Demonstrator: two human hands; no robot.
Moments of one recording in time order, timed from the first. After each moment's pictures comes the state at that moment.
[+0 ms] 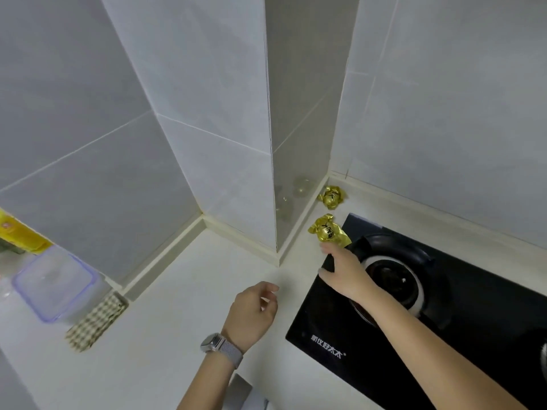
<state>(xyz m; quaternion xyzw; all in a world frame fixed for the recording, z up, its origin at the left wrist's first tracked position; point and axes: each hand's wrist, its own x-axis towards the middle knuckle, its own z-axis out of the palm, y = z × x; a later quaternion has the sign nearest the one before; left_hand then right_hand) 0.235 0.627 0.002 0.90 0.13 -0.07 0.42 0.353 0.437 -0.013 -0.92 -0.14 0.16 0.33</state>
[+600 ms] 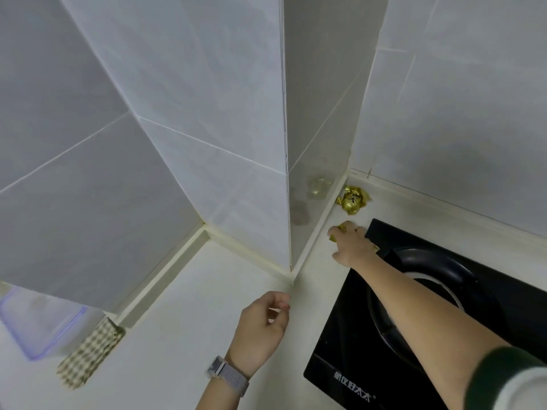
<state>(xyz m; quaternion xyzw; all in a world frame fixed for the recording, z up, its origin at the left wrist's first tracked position) 0.280 0.646 -0.004 0.83 0.18 -0.09 0.52 0.494 0.478 -0.087 -0.97 -0.12 0.21 0.03</state>
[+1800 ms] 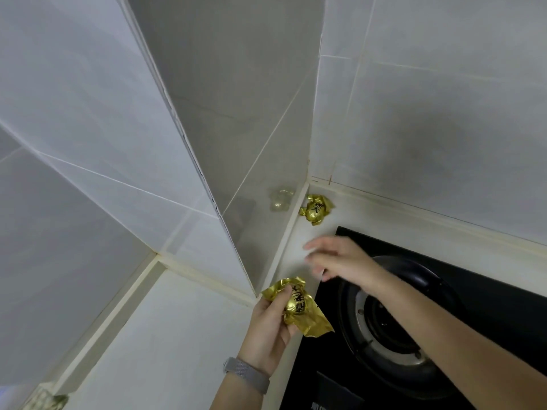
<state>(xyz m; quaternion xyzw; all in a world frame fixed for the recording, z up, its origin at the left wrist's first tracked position) 0.359 0.587 -0.010 0.43 0.29 -0.17 0.84 0.460 0.435 0.013 -0.79 -0.02 0.29 0.54</state>
